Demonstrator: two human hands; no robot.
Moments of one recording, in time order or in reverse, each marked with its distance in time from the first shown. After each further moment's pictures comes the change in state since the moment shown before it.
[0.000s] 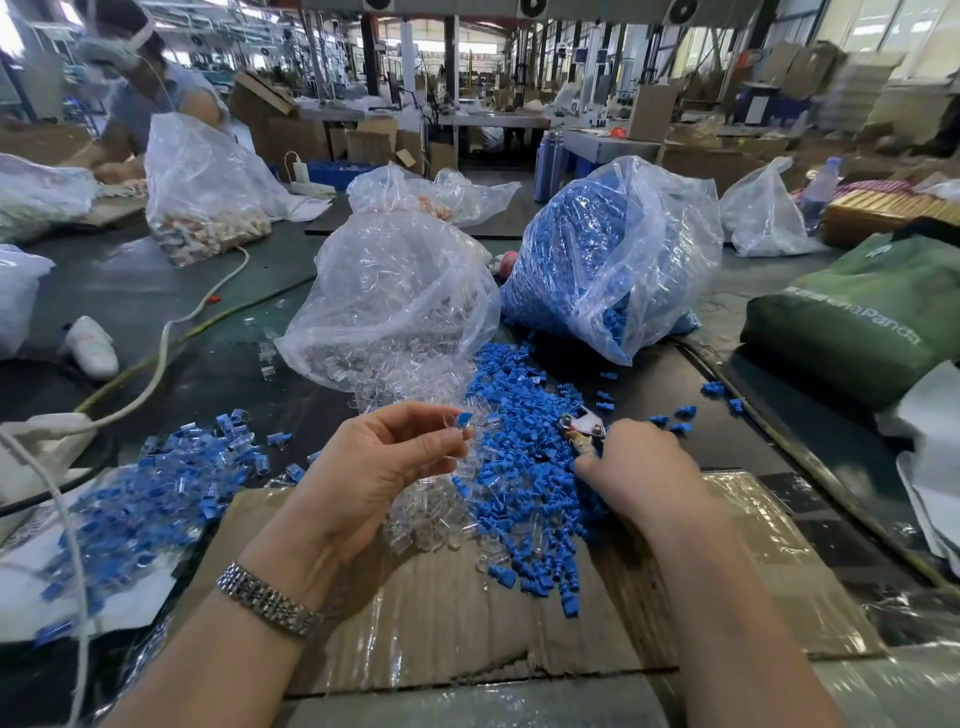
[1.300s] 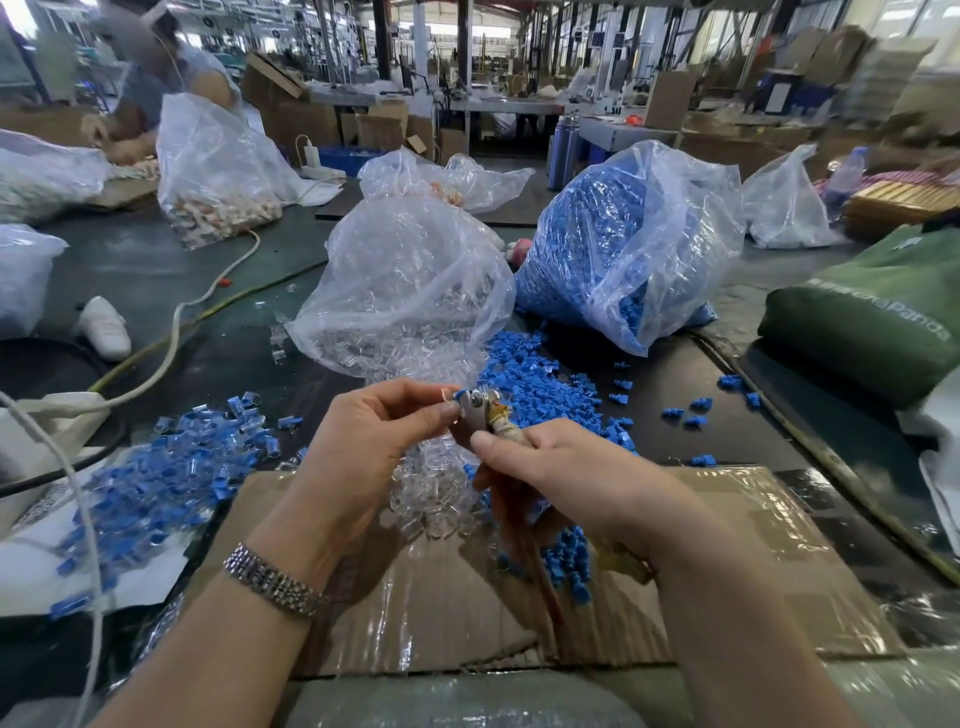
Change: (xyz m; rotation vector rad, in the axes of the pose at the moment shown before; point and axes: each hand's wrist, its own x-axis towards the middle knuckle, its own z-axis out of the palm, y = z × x) left_hand 0.001 -0.001 -0.006 0.227 0.135 0.162; right_hand -0.052 -0.041 -0.010 0.794 -0.557 -0.440
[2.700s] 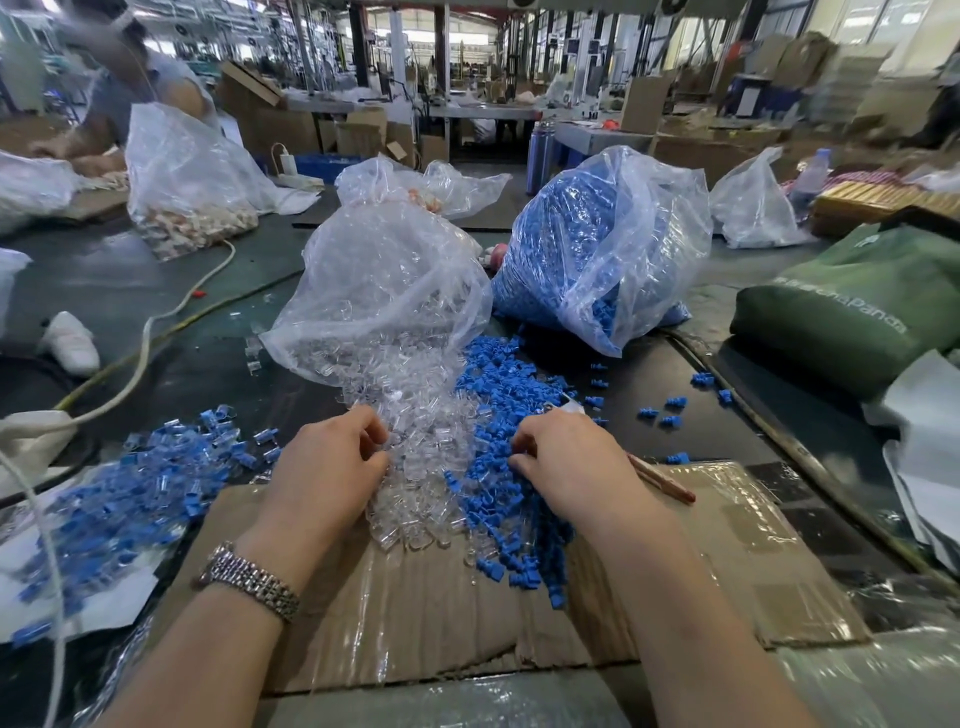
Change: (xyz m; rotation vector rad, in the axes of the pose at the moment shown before) left_hand 0.007 -0.015 -0.015 1.159 0.174 0.029; right_hand 0.030 0.030 -0.017 -0.835 0.457 0.015
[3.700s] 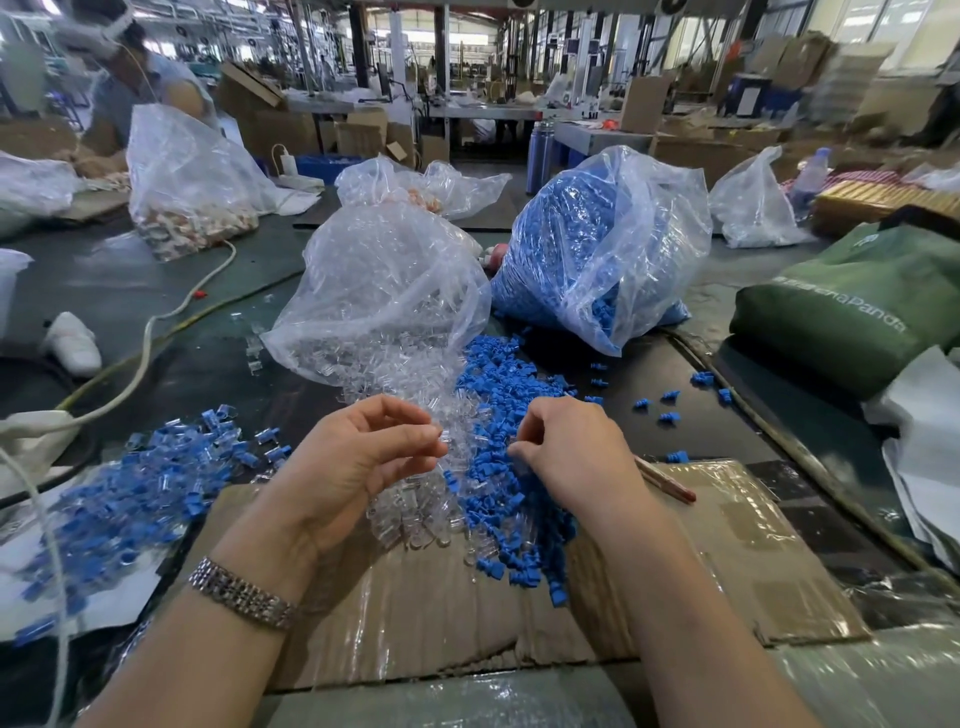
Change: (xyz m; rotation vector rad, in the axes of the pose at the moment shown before) left_hand -0.005 0.021 -0.013 -1.368 -0.398 -0.282; right_hand 0.001 -0.001 -0.004 0.160 0.090 0.112
